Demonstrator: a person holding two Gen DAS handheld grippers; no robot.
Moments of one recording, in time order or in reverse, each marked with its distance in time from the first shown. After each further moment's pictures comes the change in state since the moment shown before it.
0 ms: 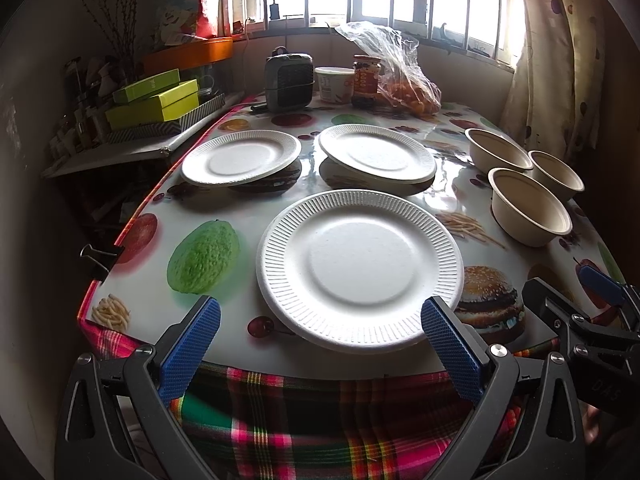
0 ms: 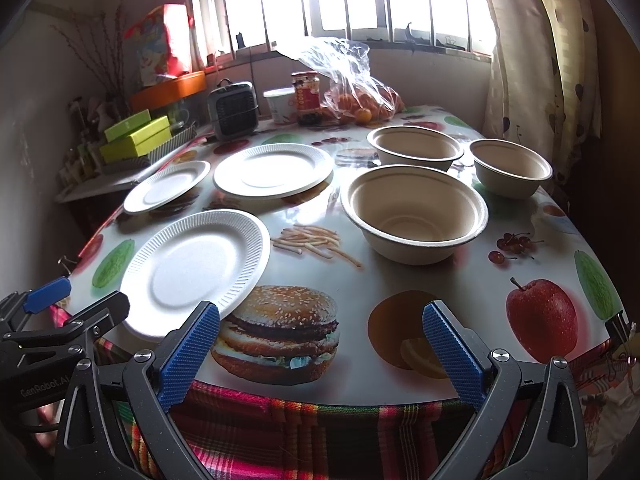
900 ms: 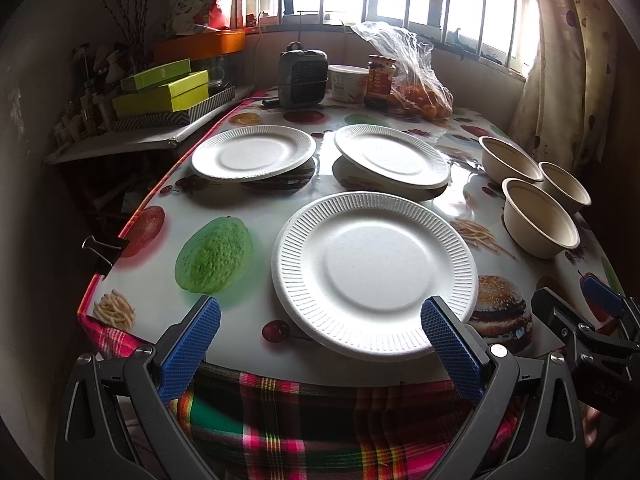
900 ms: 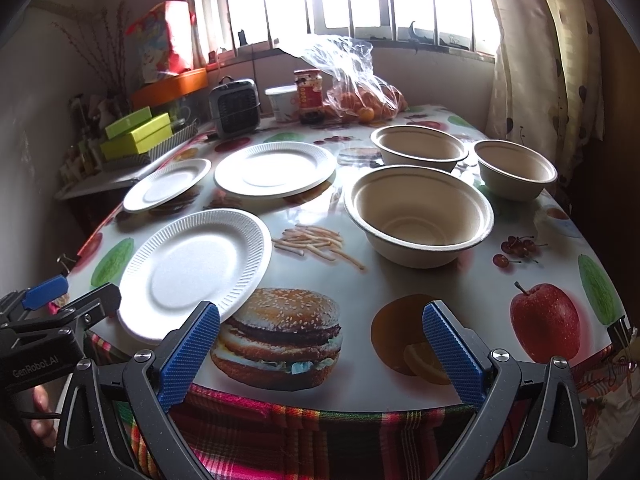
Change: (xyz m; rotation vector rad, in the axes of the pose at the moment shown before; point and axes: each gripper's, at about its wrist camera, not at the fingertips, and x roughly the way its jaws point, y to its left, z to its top) left arm 0.003 0.013 0.000 -0.054 0.010 0.003; right arm 0.004 0.002 0.002 -0.009 0.006 0.002
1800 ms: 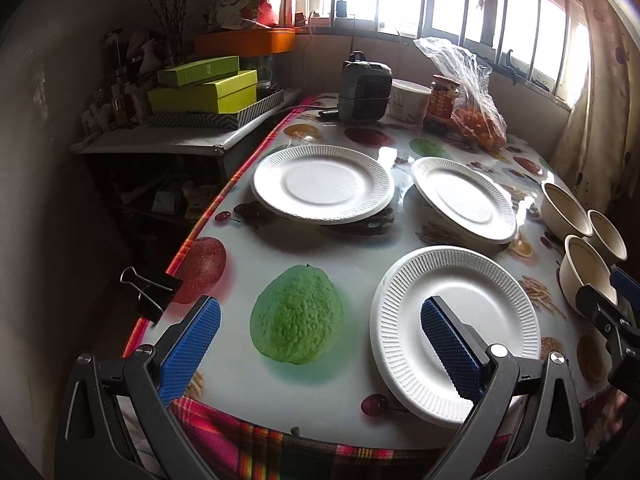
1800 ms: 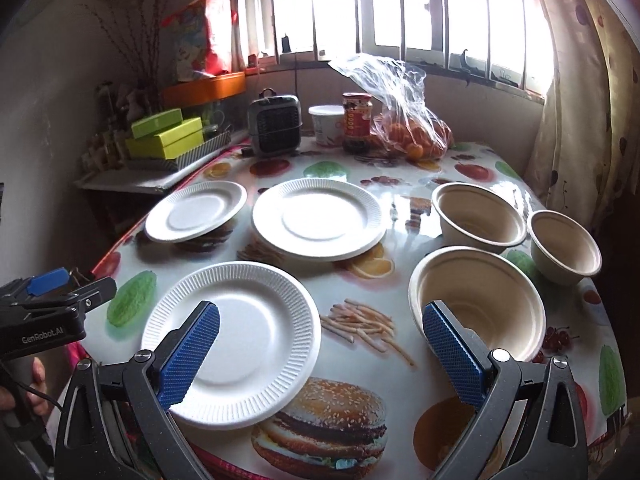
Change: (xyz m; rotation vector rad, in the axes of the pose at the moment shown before) left arm 0.025 0.071 0.053 -0.087 0.004 0.089; right arm 0.028 0.042 0.067 -0.127 -0.031 0.082
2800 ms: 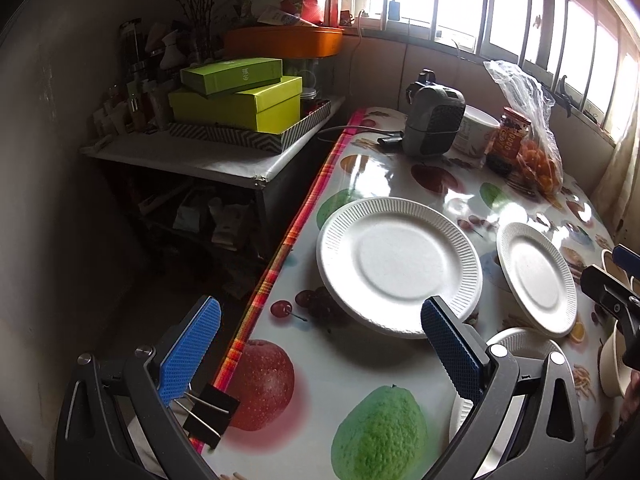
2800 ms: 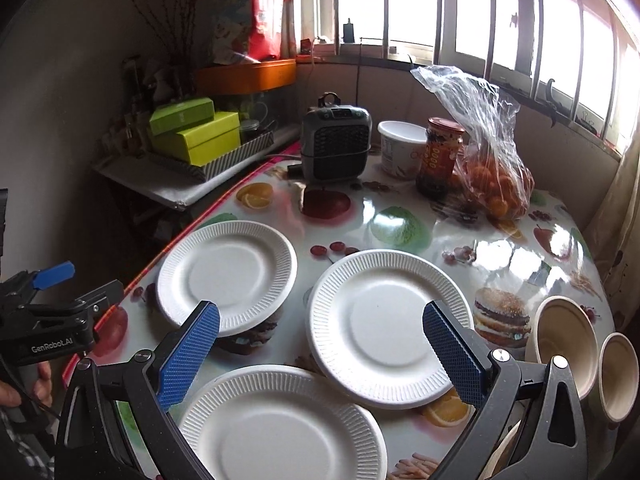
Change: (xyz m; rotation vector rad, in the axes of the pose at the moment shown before) left arm 0.062 0.062 0.088 -0.060 0.018 0.071; right arm 0.103 0.061 0.118 -0.124 0.083 0.111
